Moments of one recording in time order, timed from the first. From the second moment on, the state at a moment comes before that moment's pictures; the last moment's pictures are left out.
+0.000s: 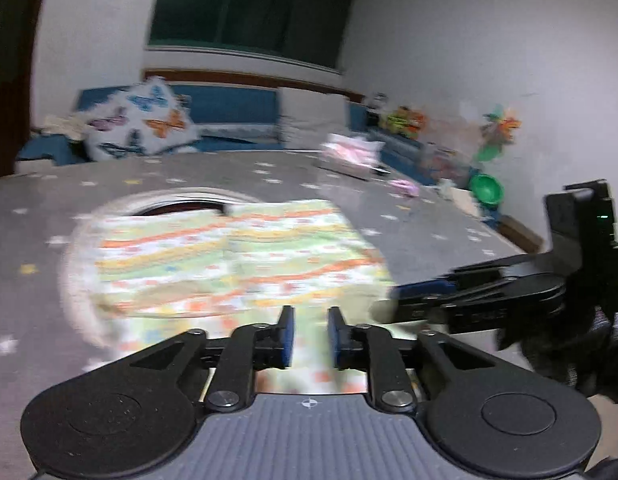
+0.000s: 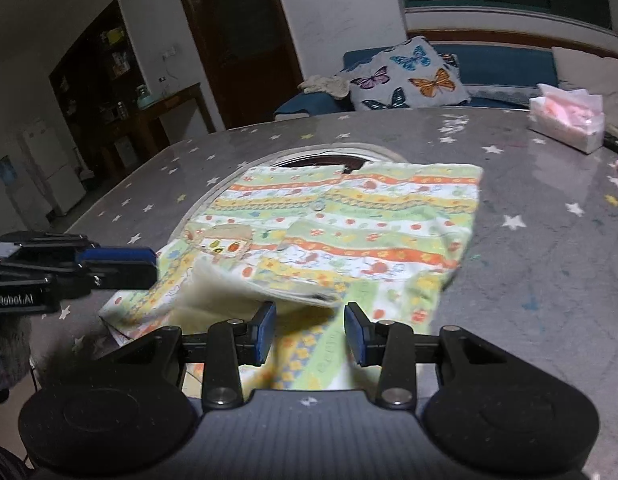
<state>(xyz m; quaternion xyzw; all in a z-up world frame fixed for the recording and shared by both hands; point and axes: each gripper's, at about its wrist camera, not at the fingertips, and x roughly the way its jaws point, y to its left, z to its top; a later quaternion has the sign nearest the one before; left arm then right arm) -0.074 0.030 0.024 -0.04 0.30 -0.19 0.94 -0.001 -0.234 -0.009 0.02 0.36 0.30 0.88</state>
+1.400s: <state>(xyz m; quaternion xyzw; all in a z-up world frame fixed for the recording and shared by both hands) -0.032 0.060 -0.027 0.08 0.32 -0.08 0.94 0.020 -0.210 -0.027 -0.02 0.37 0.23 0.90</state>
